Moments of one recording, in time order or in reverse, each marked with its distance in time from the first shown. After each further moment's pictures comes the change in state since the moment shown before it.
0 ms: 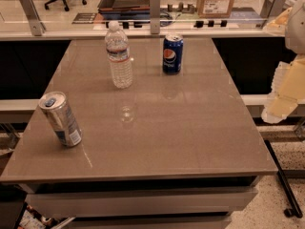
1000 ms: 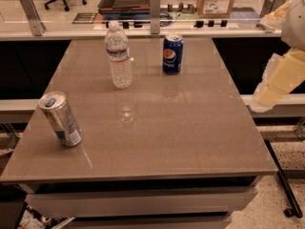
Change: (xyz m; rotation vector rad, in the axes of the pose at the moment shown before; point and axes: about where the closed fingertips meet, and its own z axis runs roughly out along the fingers) arm -0.010 -0.017 0.004 0.054 -0.095 0.046
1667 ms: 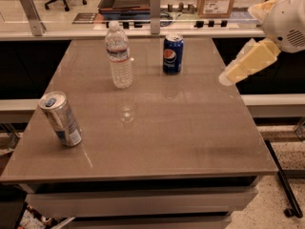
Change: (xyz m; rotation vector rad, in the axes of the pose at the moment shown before) arm -0.033 -0.056 0.039 0.099 -0.336 0.139
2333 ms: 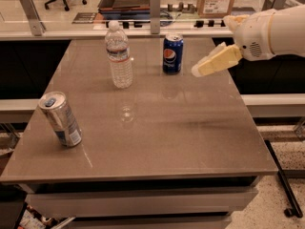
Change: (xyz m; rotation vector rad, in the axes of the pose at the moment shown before) arm -0.010 -0.024 0.079 -0.019 -0.265 0.129
